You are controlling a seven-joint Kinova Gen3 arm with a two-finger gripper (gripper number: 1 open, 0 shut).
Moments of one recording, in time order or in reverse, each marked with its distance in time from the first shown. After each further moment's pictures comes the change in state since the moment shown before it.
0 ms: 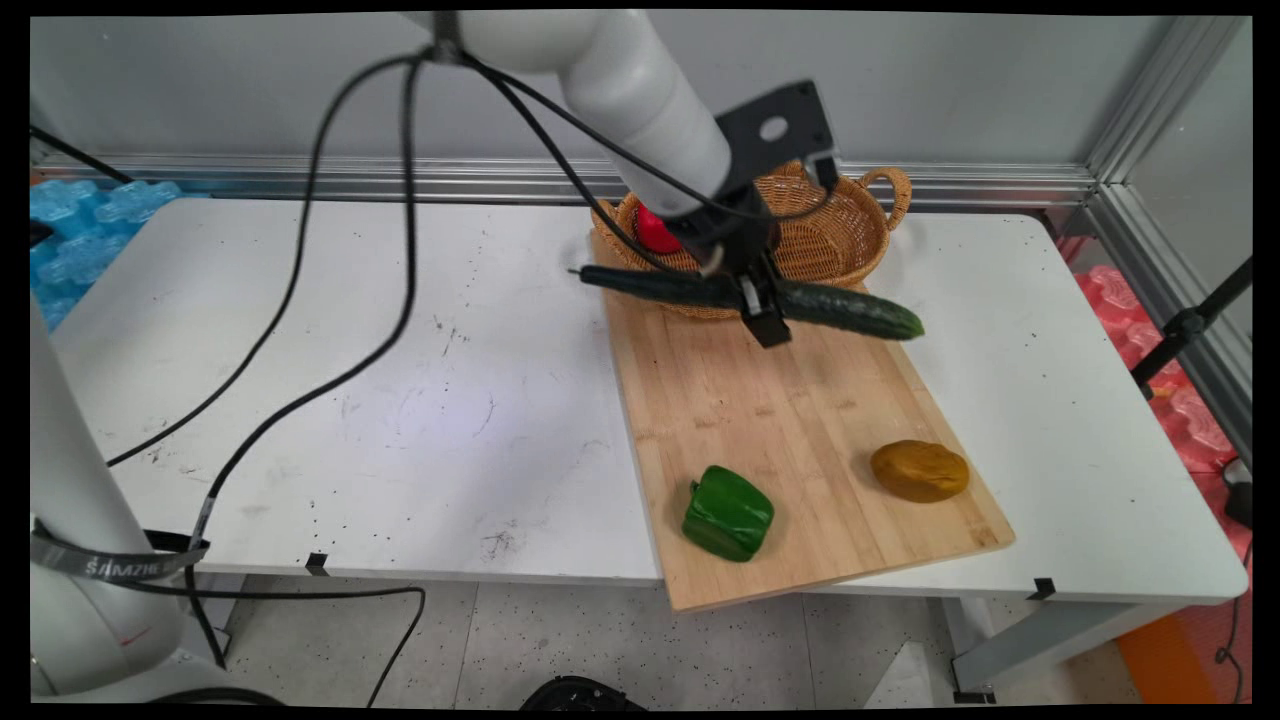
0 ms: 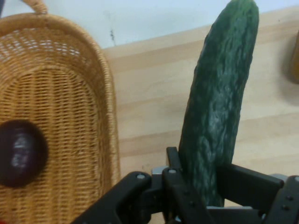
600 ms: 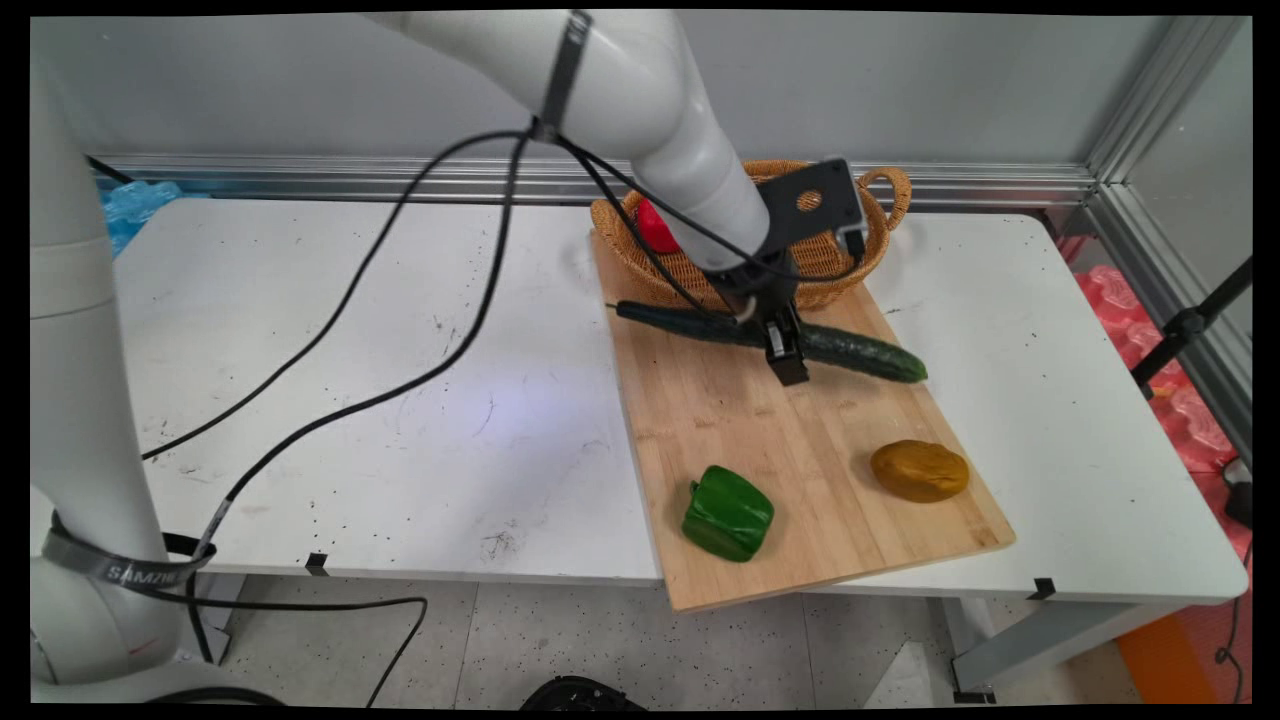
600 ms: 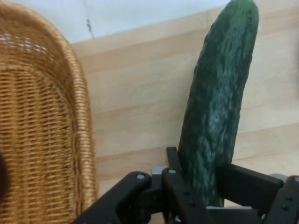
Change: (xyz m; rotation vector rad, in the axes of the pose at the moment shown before) arm 0.003 0.002 0.077 -0.031 -0.035 0.025
